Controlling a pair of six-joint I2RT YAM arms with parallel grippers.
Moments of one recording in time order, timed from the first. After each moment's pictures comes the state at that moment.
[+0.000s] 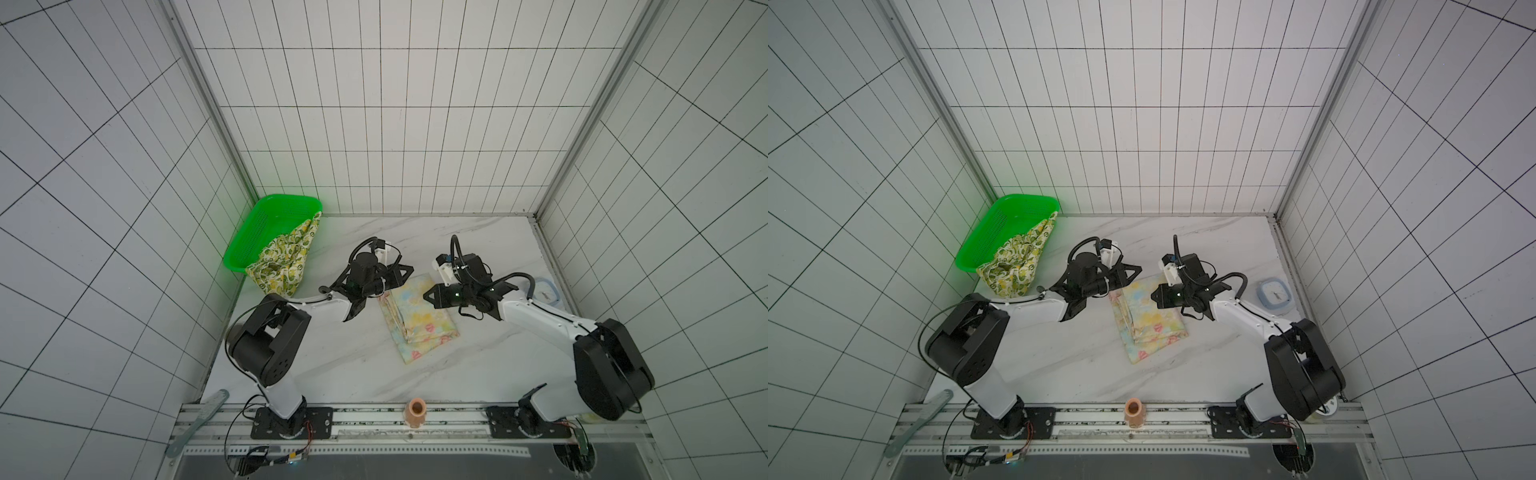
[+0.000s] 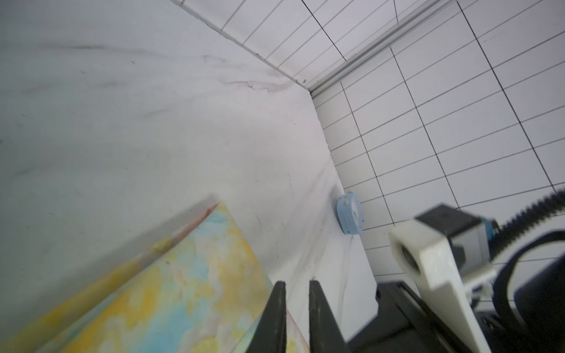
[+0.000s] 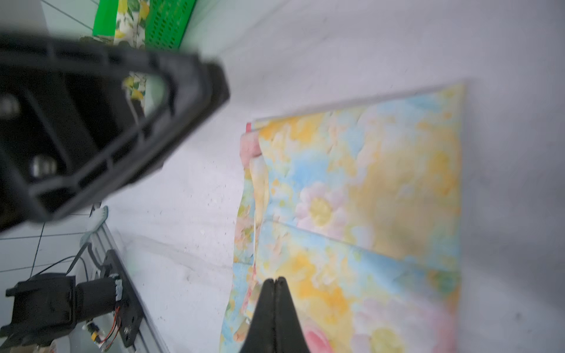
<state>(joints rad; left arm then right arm) -0.59 1.69 0.83 0.49 0.41 -0.83 0.48 1.49 0.91 -0.20 -0.43 0.37</state>
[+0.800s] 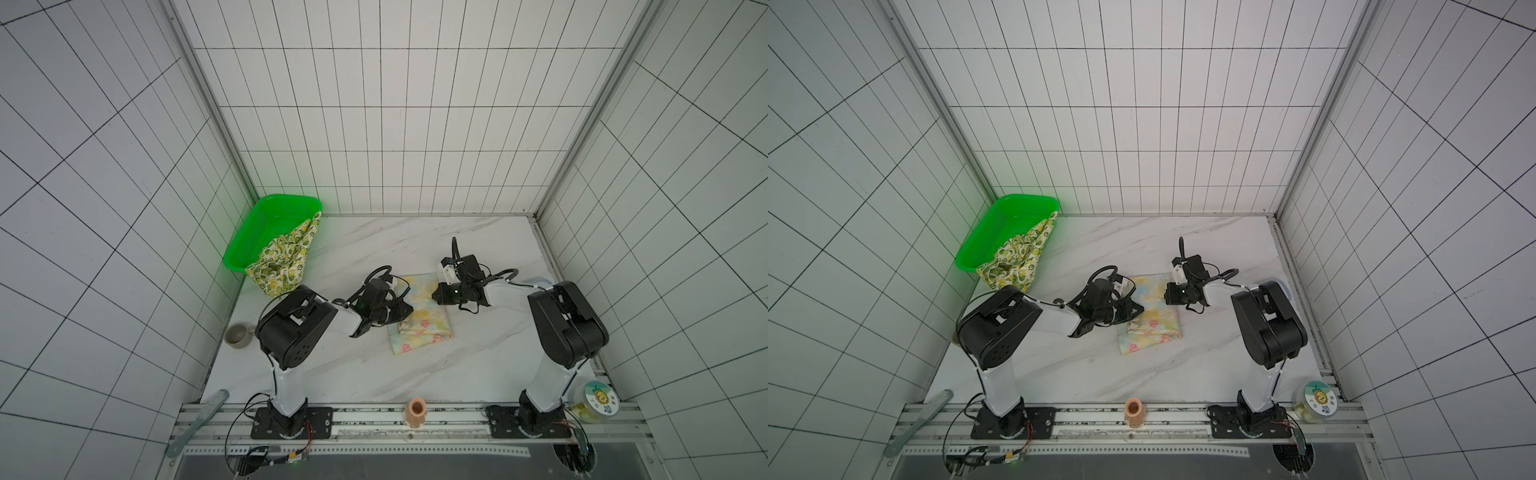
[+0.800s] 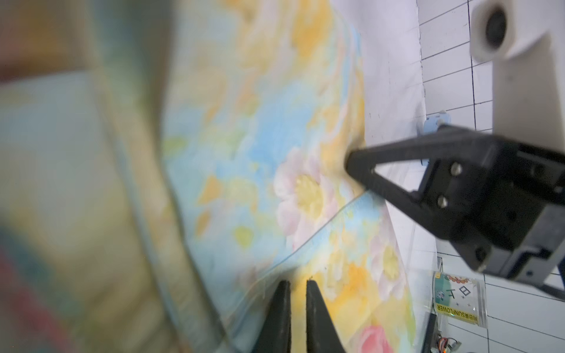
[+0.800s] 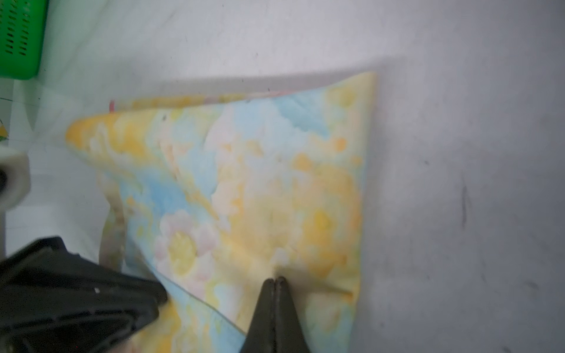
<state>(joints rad) -0.63 1.88 0.76 0.42 0.39 -0.81 0.39 1.76 0.87 -0.07 -0.36 0.32</state>
